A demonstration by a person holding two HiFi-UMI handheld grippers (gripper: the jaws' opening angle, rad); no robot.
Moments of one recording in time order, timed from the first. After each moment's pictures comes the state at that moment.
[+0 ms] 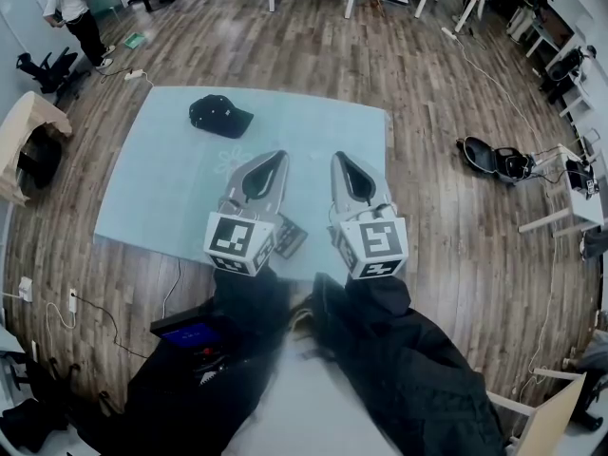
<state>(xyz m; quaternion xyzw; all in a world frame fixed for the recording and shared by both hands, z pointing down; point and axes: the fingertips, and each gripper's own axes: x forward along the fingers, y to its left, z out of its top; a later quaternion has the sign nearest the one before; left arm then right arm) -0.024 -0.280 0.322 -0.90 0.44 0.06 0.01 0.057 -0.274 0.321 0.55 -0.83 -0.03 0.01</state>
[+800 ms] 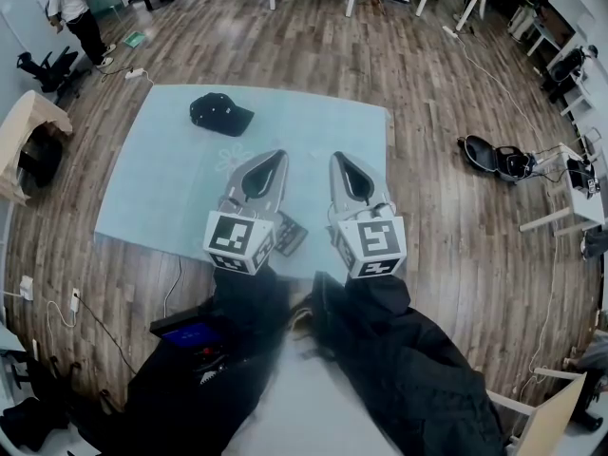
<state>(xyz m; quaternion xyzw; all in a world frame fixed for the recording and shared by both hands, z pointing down) -0.024 -0.279 0.327 -0.90 0.44 0.05 0.00 0.055 -0.272 0.327 0.55 -0.84 -0.03 0.02</state>
